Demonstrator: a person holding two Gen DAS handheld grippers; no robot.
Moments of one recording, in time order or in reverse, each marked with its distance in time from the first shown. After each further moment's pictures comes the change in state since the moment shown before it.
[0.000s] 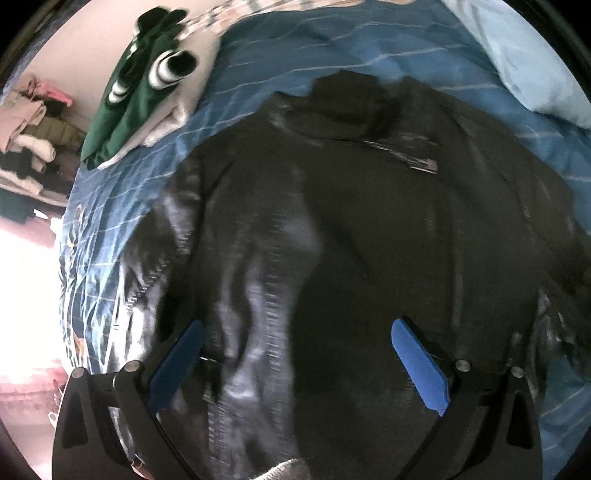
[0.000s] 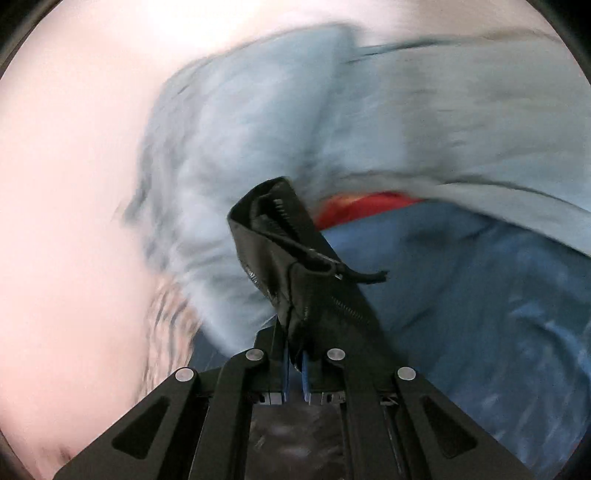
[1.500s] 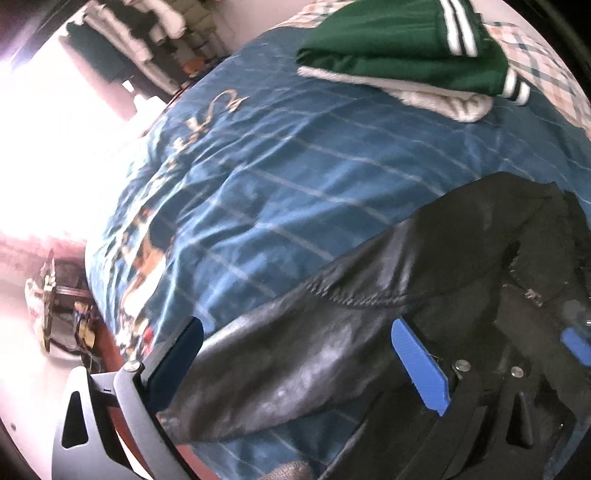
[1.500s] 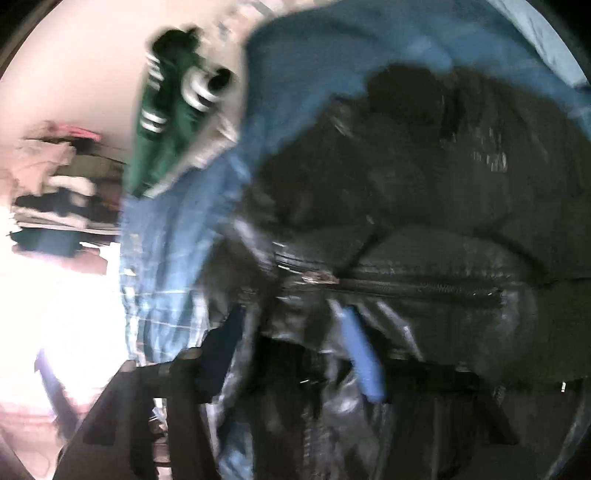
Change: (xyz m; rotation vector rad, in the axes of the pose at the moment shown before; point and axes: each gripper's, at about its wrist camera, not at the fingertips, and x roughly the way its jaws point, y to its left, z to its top) left arm 0.034 0.281 -0.079 -0.523 0.060 0.112; right arm 0.188 0.151 -0.393 -0.660 1.000 0.027
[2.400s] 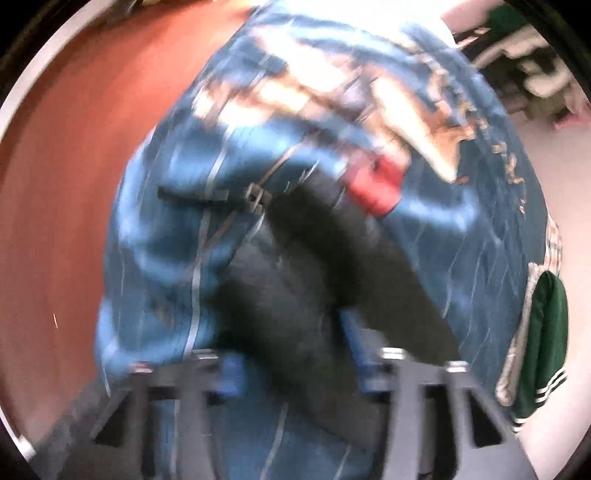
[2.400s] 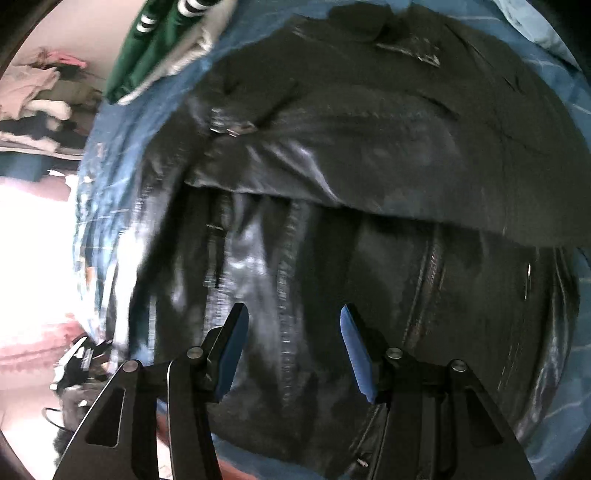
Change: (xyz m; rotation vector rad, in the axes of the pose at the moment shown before) left arm 0.142 0.234 -0.182 -1.266 0.160 -0.324; right arm -0.035 -0.051 -0.114 -0.153 0.069 -0.165
